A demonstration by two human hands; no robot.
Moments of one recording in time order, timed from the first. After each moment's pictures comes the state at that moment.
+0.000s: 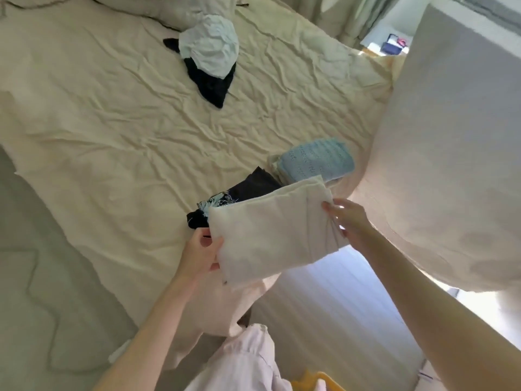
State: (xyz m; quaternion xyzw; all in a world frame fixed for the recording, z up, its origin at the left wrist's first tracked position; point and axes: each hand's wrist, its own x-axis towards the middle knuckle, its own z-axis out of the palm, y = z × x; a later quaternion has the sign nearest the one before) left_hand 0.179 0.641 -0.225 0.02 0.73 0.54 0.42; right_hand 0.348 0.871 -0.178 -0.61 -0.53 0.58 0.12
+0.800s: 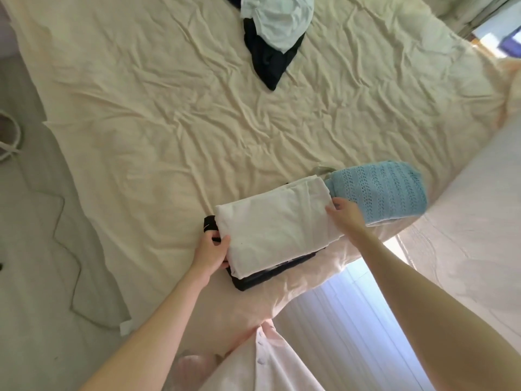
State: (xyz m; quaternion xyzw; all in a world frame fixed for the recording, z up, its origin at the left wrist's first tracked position) left_hand 0.112 0.692 -0.331 -0.12 0.78 0.44 0.43; right_hand 0.210 0.960 -0.312 -0.50 -0.78 0.36 -0.11
